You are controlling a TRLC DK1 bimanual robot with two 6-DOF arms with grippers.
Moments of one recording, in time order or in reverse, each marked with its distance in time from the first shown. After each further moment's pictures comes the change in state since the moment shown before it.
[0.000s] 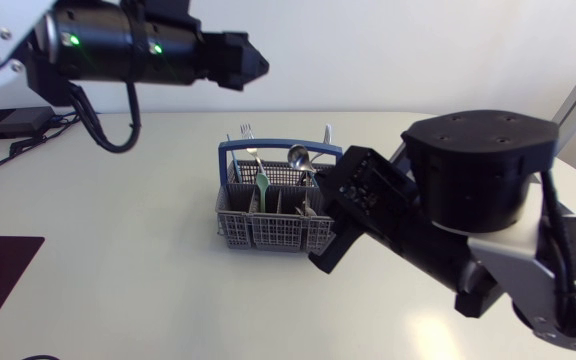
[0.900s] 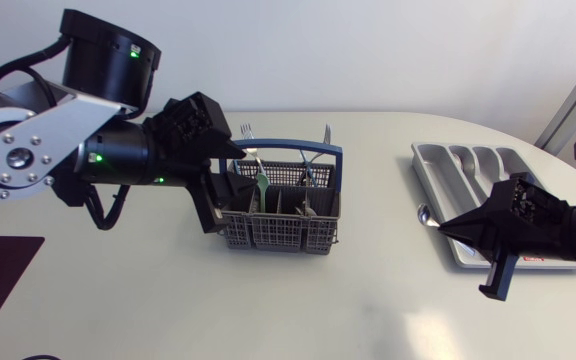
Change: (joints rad) left arm -0.032 -0.065 -0.323 -0.006 0.034 0.733; right arm -1.004 -0.133 -0.035 -0.660 -0.867 -0.607
